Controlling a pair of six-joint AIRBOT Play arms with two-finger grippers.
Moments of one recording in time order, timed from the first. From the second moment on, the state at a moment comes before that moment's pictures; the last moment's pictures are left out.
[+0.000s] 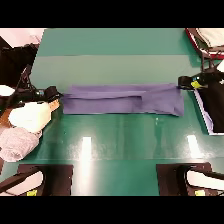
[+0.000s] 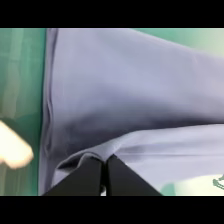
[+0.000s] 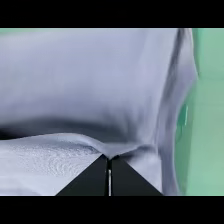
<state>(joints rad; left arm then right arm) 0.17 -1.23 0.89 0.78 -0.85 -1.23 -0.13 -1.40 1.33 -1.36 1.16 1.50</state>
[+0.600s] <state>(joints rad) 0.17 -1.42 1.13 0.76 -0.97 -1.23 -0.22 -1.62 1.54 -1.16 1.32 1.40</state>
